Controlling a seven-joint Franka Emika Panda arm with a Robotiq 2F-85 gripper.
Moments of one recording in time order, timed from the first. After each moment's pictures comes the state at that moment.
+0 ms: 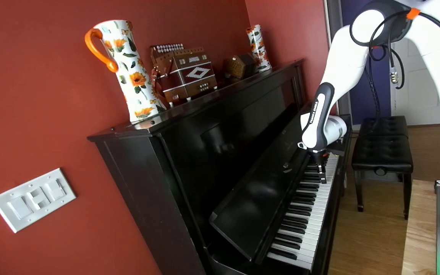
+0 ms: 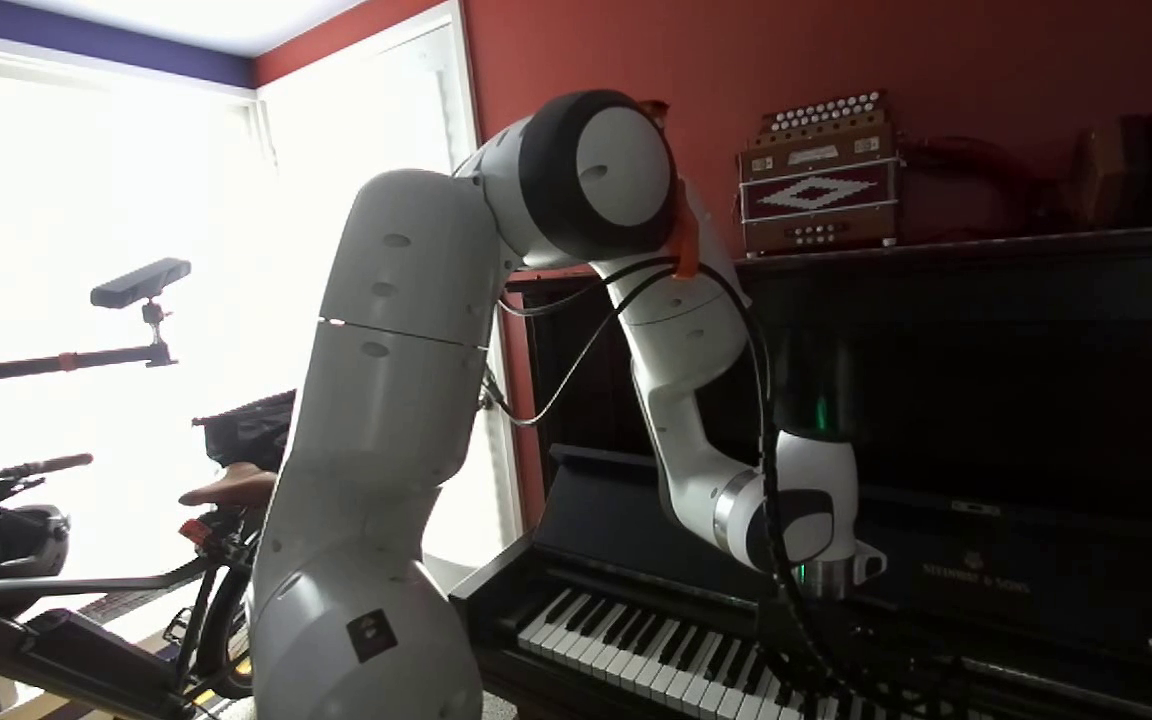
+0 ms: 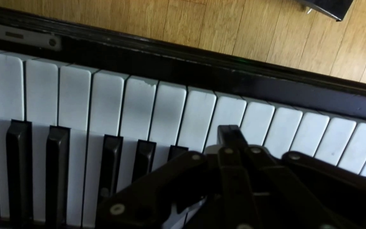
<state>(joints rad) -0.23 0.32 -0.04 -2.46 0.05 2.74 -0.71</state>
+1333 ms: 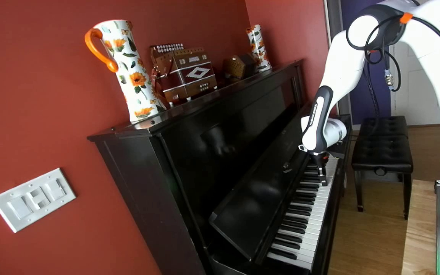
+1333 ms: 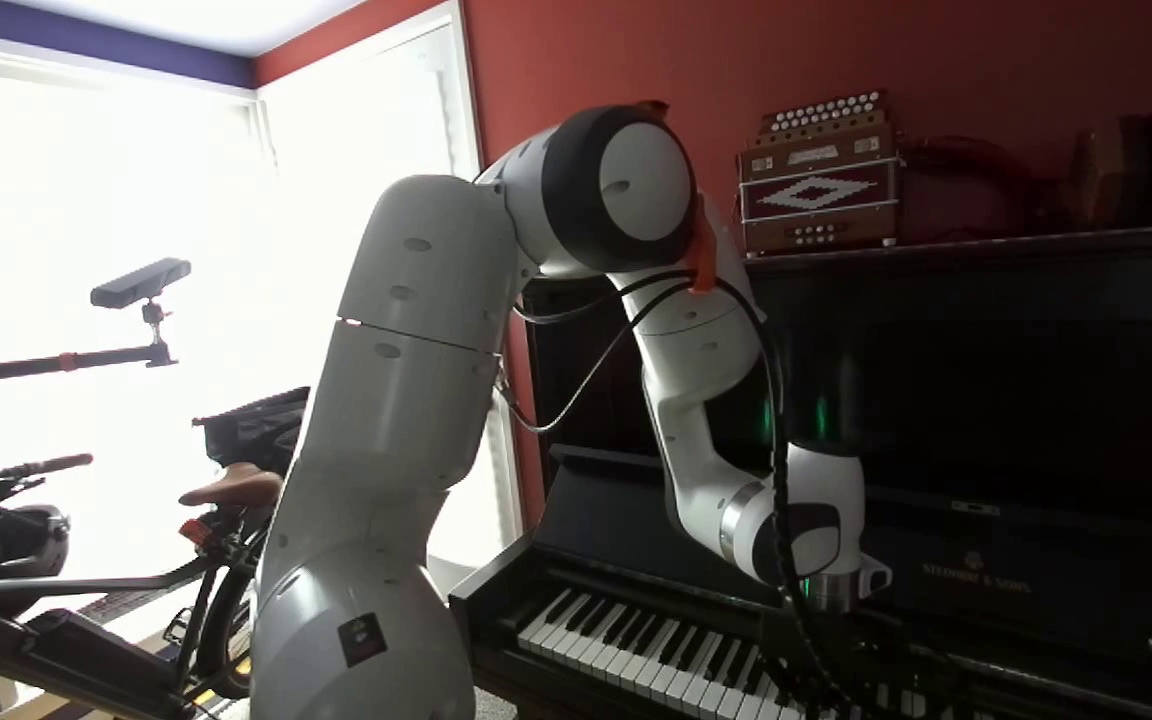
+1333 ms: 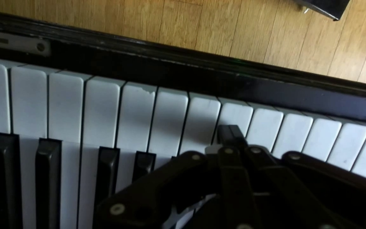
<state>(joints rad) -0.28 0.37 -0.01 -2.44 0.05 2.75 -0.71</state>
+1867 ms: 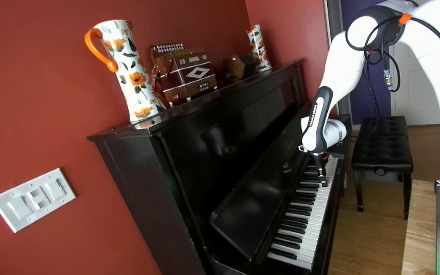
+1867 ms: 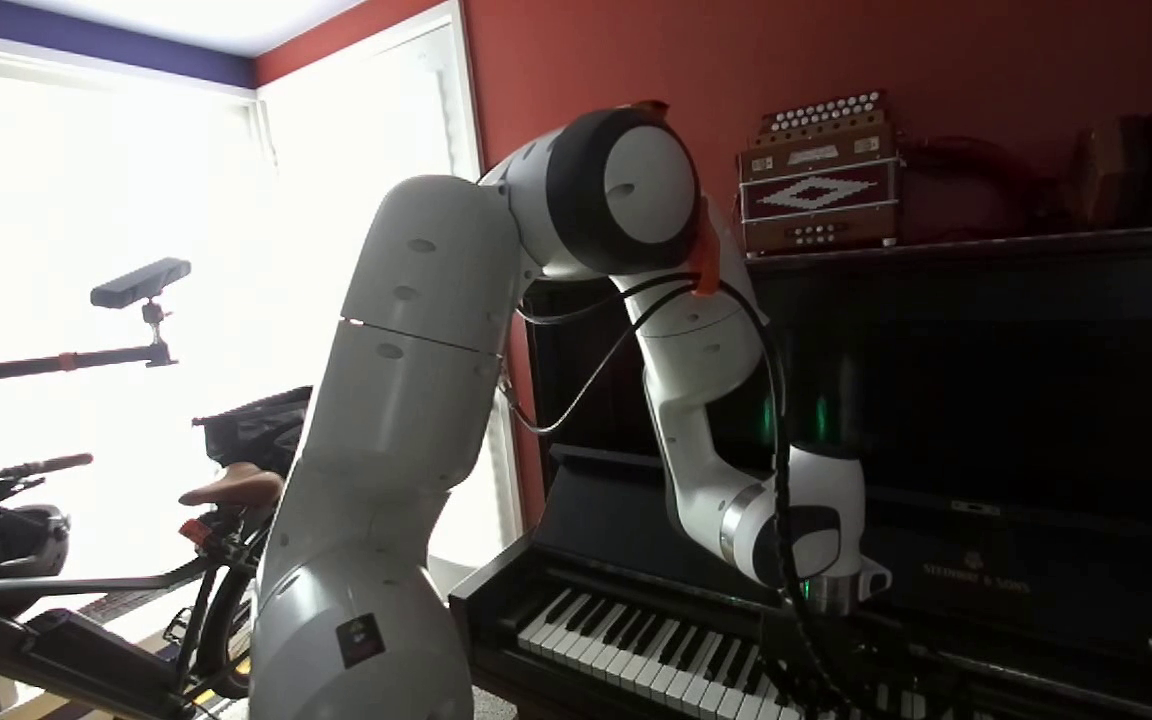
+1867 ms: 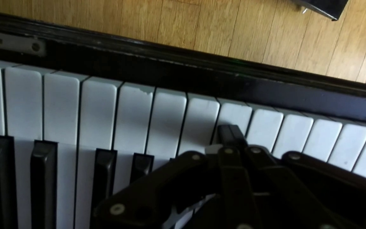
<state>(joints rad) -0.29 0.37 0.00 -2.43 0.05 2.75 -0.71</state>
